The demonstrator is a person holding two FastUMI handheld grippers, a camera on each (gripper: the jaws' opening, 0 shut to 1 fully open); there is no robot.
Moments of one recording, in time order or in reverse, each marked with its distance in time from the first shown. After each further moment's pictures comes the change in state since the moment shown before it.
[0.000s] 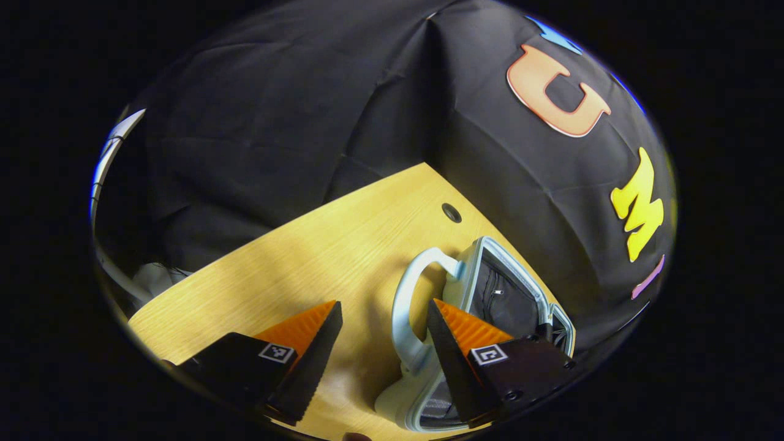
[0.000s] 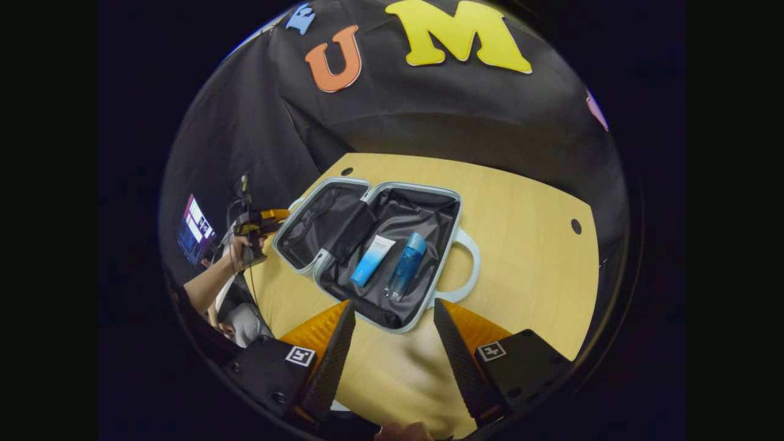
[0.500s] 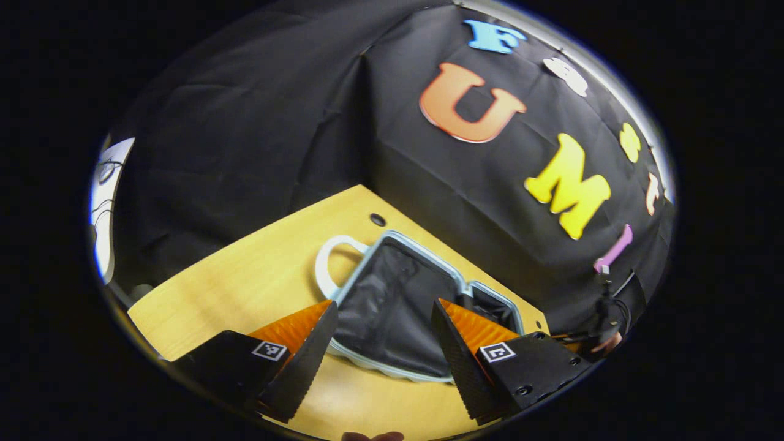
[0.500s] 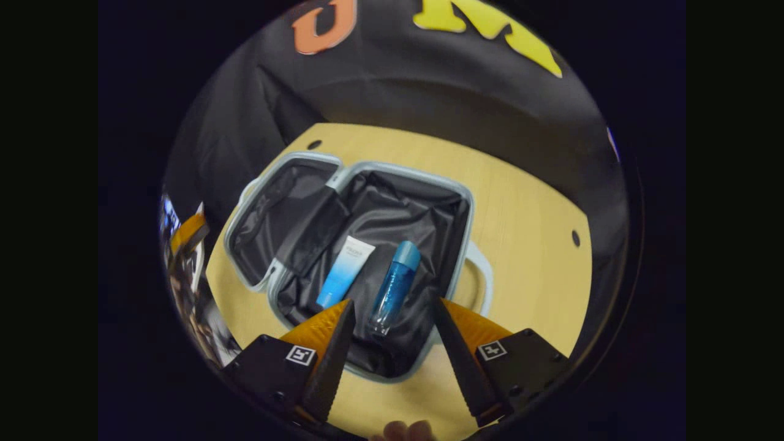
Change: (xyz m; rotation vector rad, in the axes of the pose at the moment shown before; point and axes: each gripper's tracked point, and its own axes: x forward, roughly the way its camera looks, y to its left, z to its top) left arm -0.129 -0.049 -0.005 0.075 -0.148 -0.132; right arm 0.083 0.006 0.035 -0.091 0.067 -0.175
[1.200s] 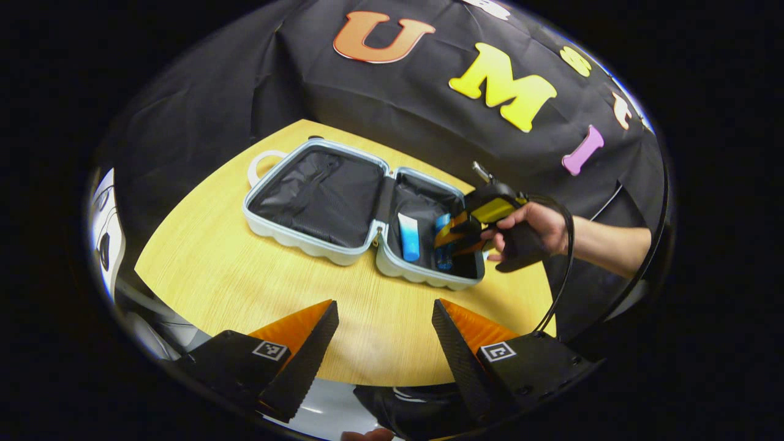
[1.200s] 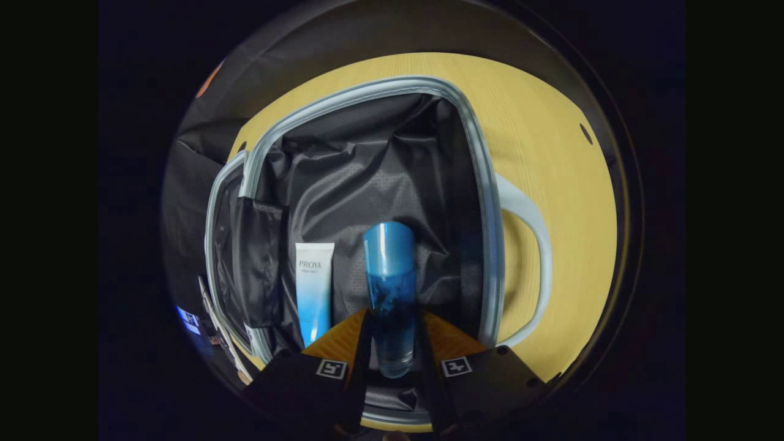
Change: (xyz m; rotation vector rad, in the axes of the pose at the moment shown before) left arm -0.150 -0.158 -0.156 0.227 0.335 -0.076; right arm 0.129 0.002 -0.035 0.495 0.404 -0.031
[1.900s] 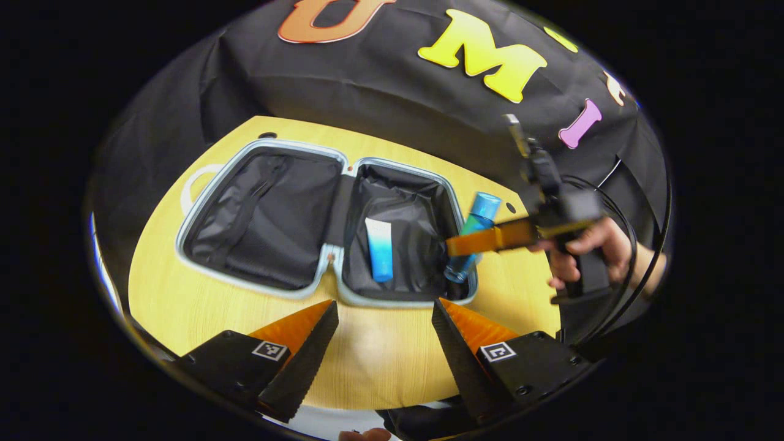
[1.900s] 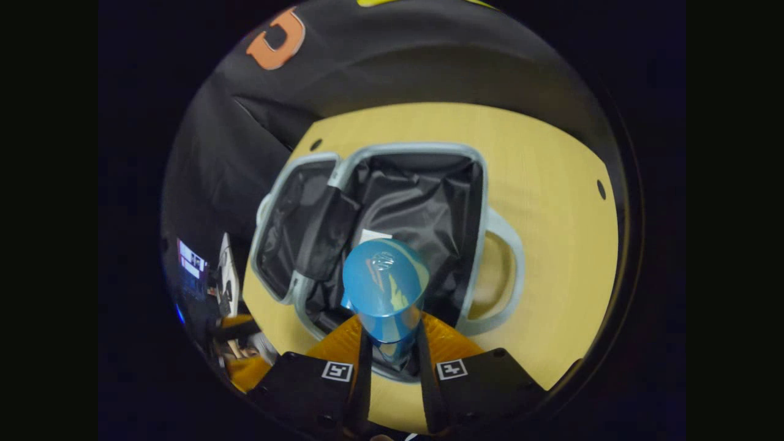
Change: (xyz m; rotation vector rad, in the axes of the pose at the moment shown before) left arm 0.067 -0.042 0.000 0.130 0.136 -0.028; right arm -0.064 0.000 -0.012 -0.232 -0.070 0.131
